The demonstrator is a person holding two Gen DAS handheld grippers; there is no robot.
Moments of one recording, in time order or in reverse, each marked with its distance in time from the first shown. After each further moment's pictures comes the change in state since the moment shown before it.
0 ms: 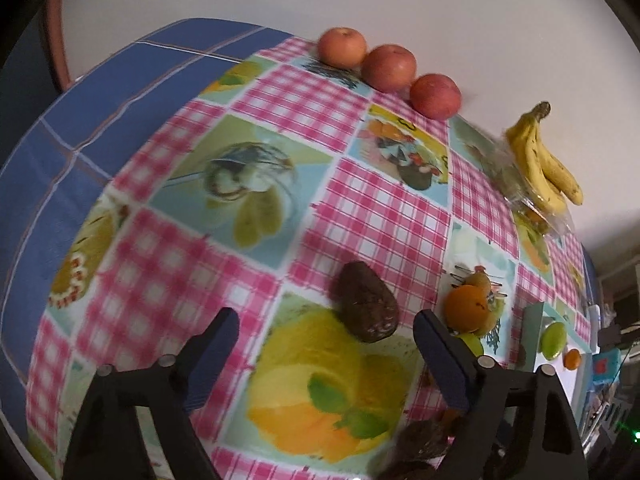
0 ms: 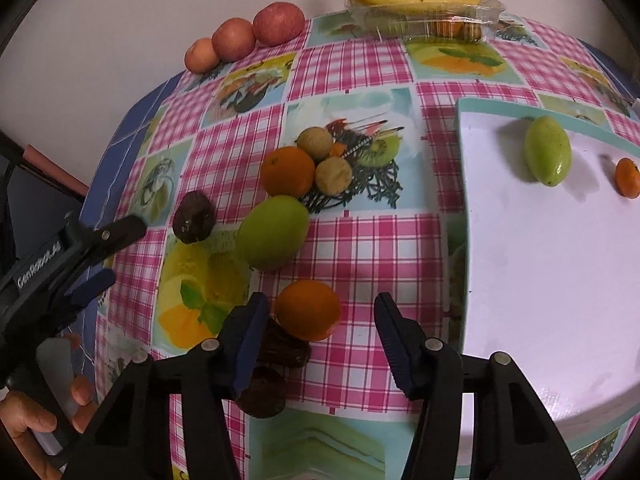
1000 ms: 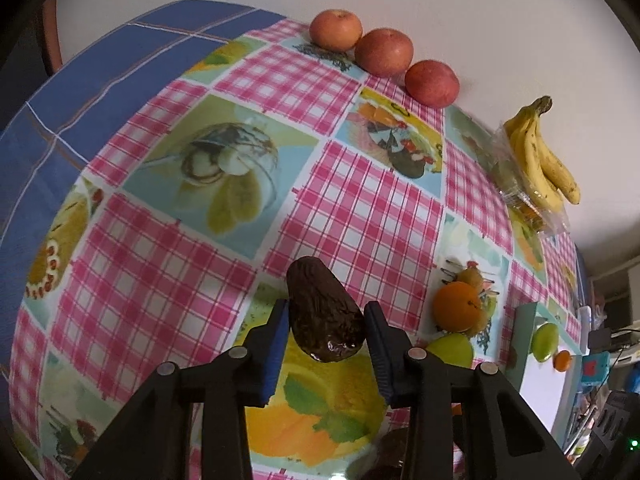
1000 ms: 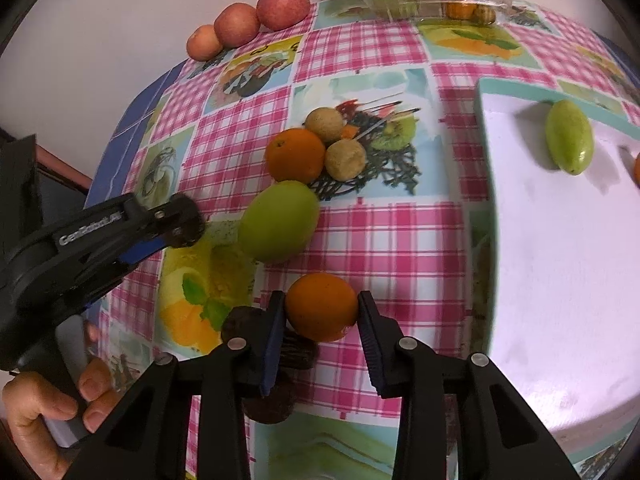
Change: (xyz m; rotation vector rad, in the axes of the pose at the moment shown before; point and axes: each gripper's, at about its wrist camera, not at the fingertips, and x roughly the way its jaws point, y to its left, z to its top) left arm 0.008 -0.002 -0.003 -0.035 0.033 -0.046; right arm 0.013 0.001 0.001 0.004 0.035 0.023
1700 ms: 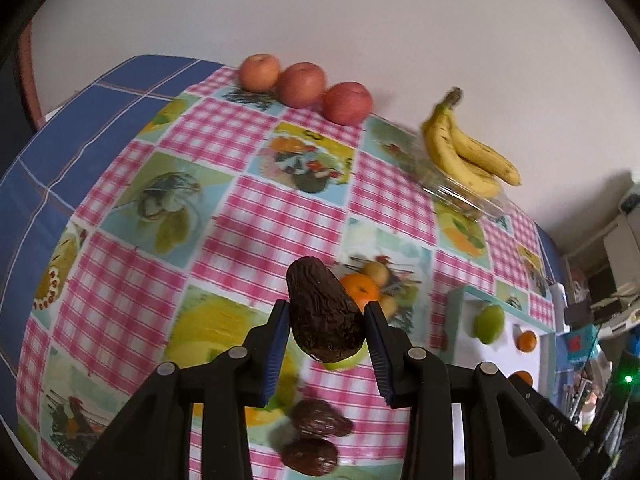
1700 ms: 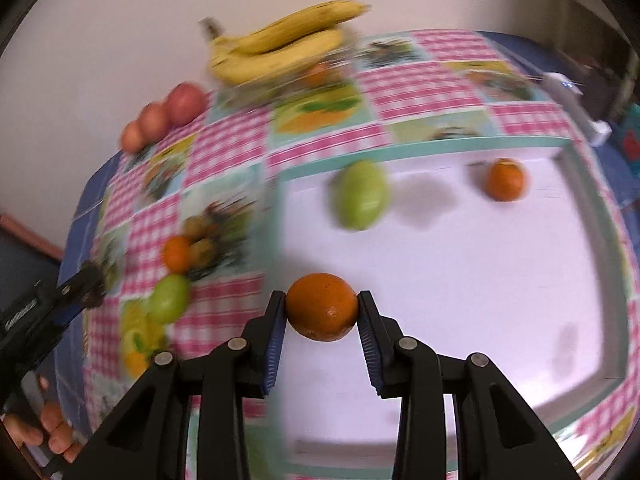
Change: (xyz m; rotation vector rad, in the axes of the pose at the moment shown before) left arm -0.045 -0.075 -0.022 0.138 -0.090 -0.057; right arm -0.090 -0.109 0.009 0.186 -0.173 -0.146
